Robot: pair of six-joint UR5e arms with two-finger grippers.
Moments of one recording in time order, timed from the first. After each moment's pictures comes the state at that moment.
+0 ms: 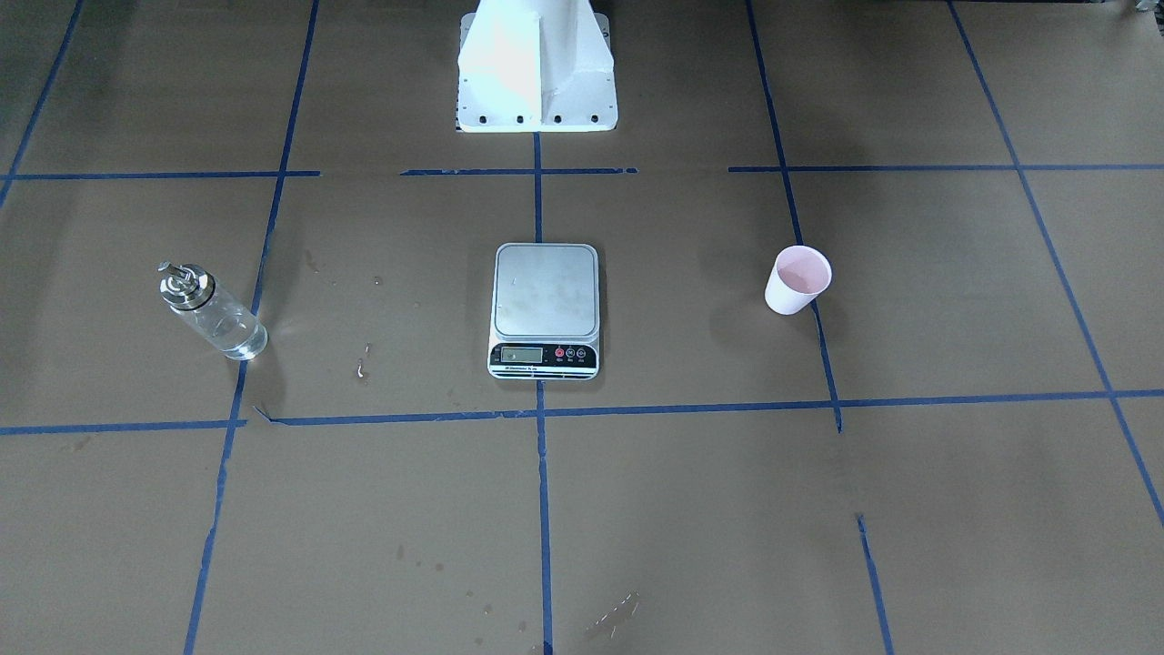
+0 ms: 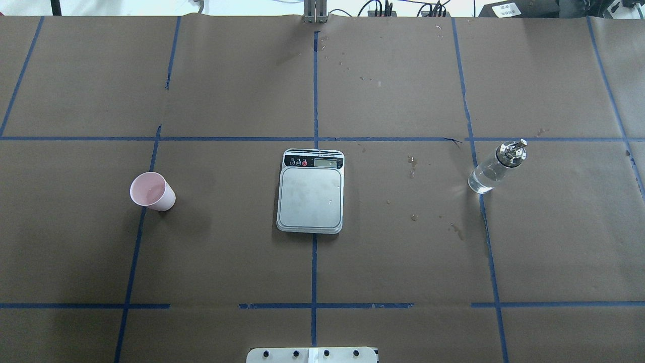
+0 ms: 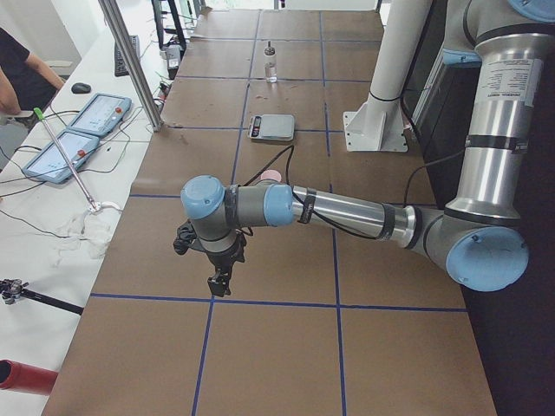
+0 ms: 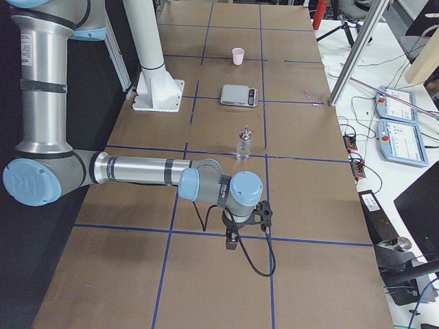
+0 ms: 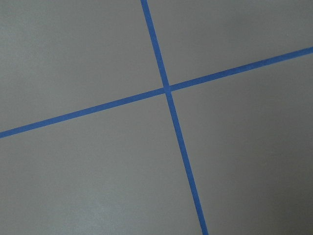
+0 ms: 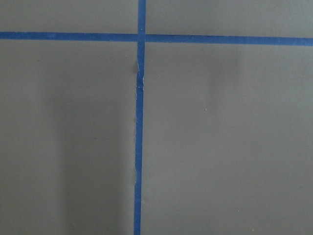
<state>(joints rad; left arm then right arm) -1.58 -1.66 -1.67 -1.31 -2.29 0.33 1.59 -1.65 1.65 -1.71 2.35 -0.13</state>
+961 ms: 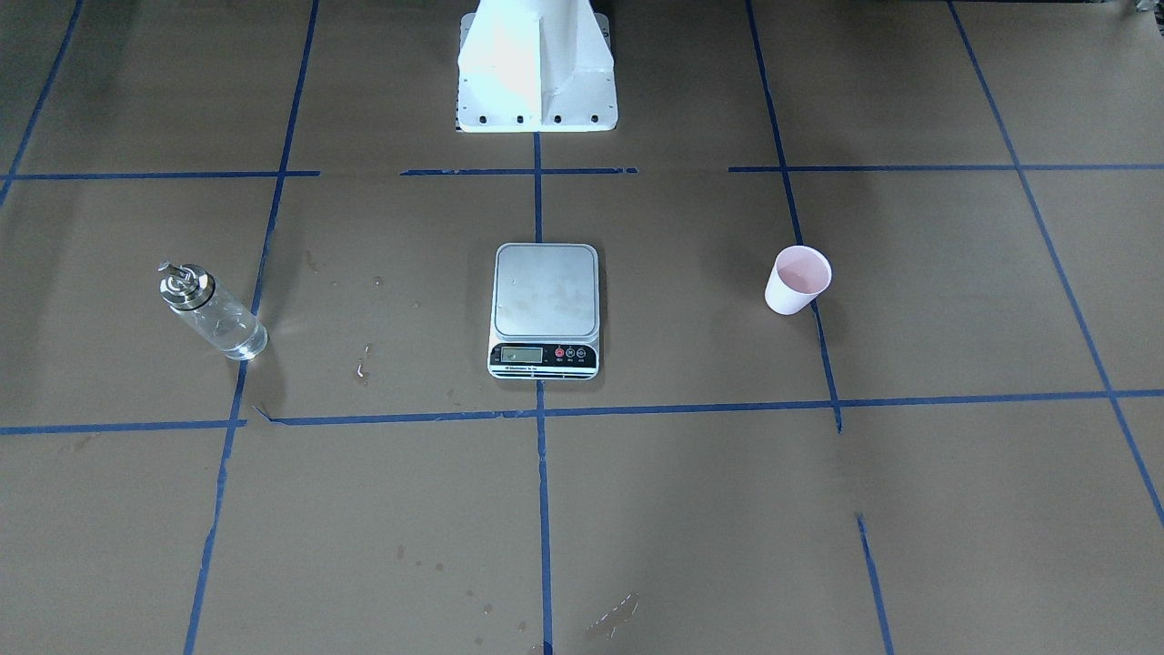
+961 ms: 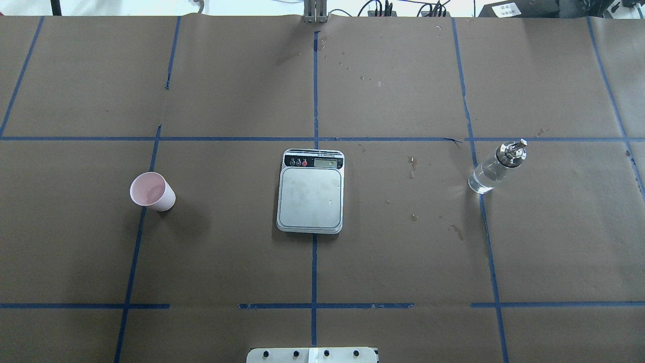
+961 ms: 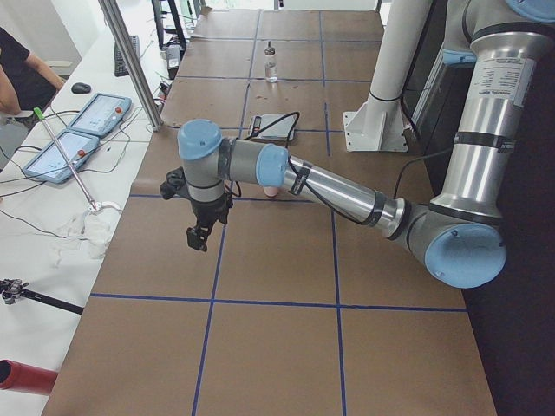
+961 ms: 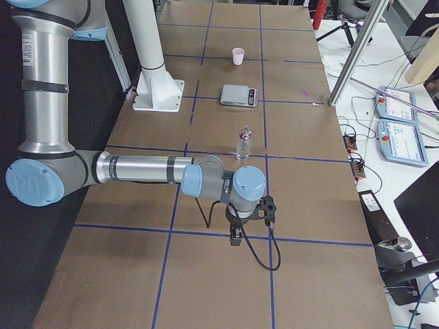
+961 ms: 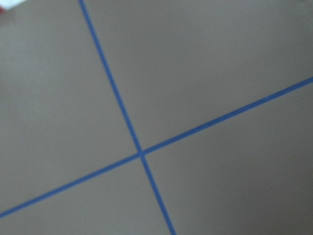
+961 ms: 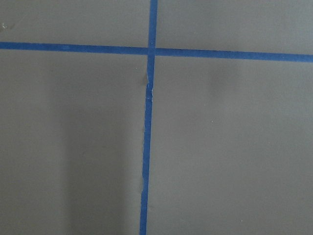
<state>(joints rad) -1.51 -1.76 -1.84 -1.35 -2.30 0.25 1.59 -1.63 1.66 -1.71 2.35 -0.13</state>
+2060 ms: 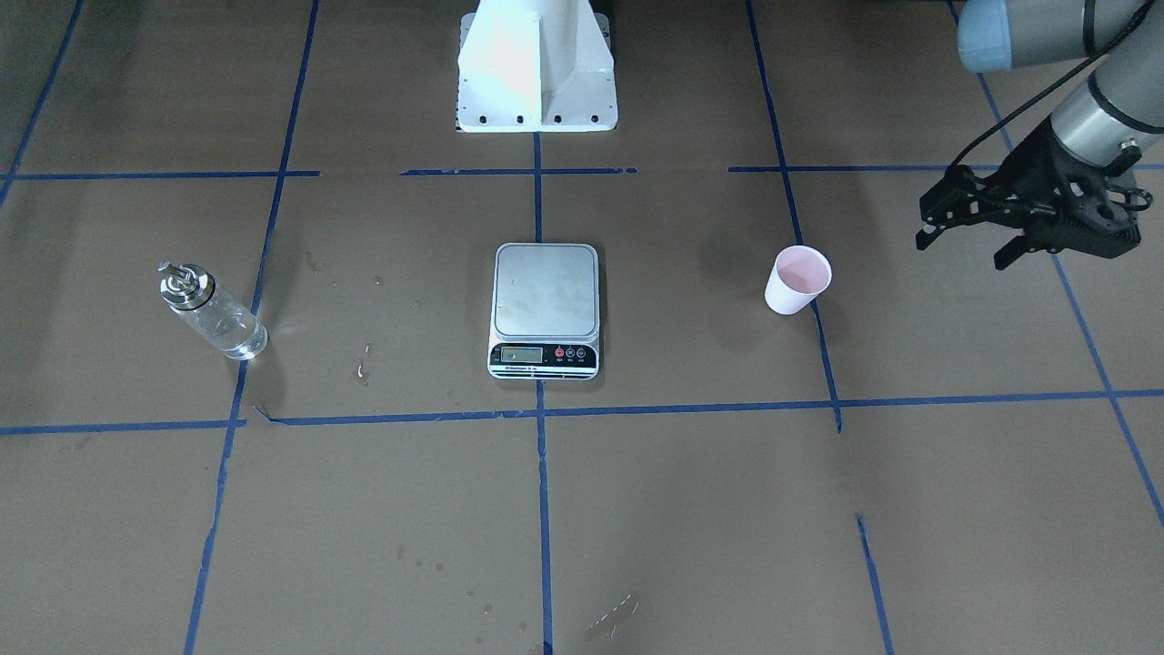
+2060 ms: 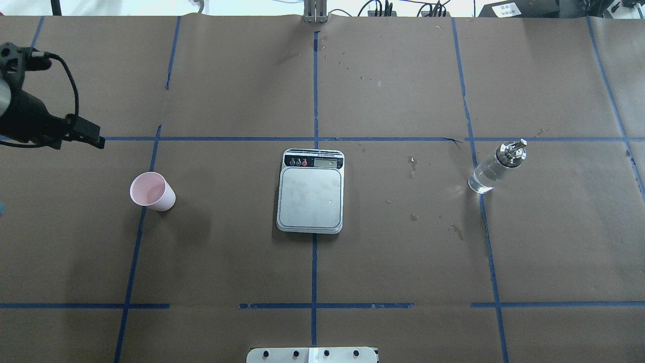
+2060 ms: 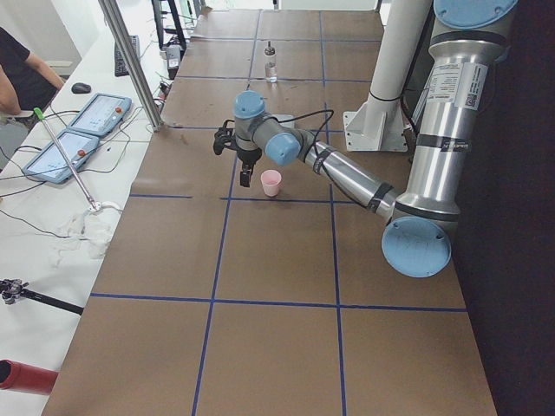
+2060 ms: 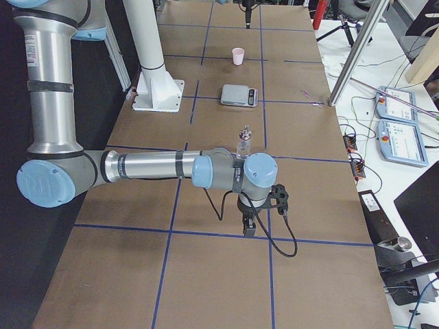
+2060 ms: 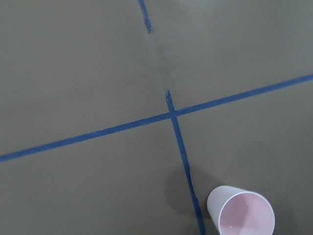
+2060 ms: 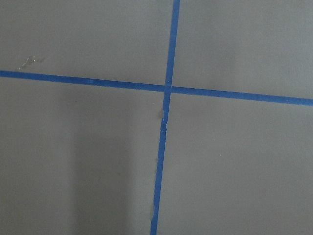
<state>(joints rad) -0.97 -1.68 -1.95 -1.81 -2.18 -0.89 1.59 -1.58 1.66 -1.69 2.35 -0.13</state>
